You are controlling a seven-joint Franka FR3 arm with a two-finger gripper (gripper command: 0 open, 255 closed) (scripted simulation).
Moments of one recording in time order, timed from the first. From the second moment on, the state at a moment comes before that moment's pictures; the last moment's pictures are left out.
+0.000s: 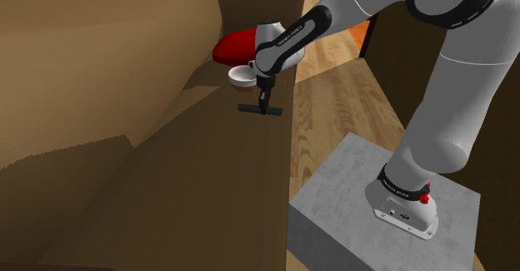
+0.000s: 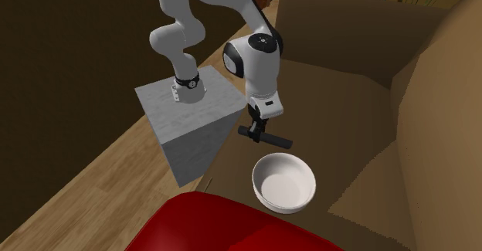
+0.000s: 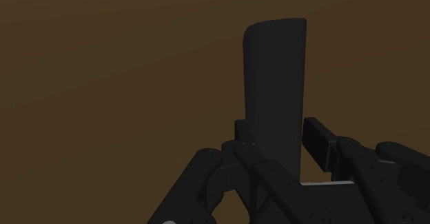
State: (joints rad) arm 0.15 0.15 -0.08 -2.19 0.10 2.33 -0.52
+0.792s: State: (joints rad) arm 0.15 0.09 -0.08 -2.17 0.08 2.24 -0.50
